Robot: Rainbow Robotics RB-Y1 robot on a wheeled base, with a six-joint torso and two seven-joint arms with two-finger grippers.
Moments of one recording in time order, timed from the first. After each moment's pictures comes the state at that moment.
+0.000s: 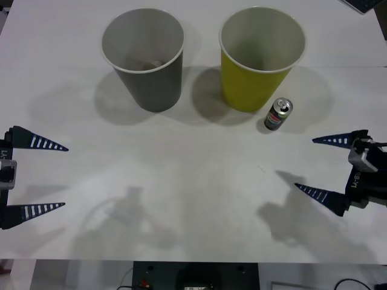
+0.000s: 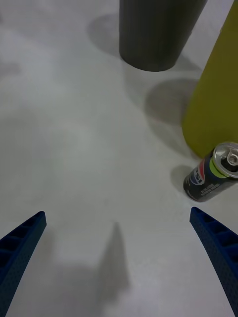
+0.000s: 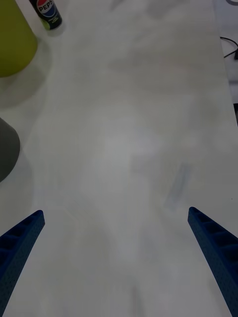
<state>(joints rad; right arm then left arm) 0.26 -1.26 0.12 -2.04 1.14 -0.49 -0.10 0.26 1.13 0.26 -2.01 -1.31 -1.13 -0.09</state>
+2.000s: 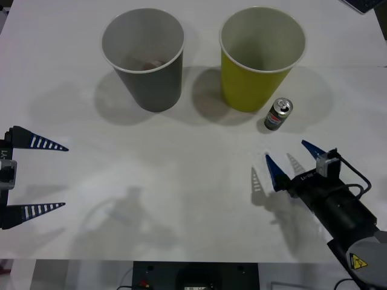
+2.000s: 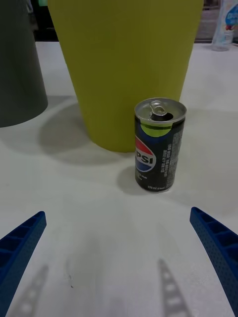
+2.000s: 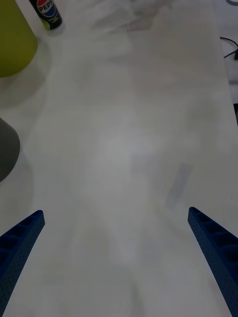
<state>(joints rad) -0.47 -1.08 1.44 -1.62 1.48 0.93 -1.01 0.26 1.13 0.26 -2.01 -1.31 -1.13 -0.09</state>
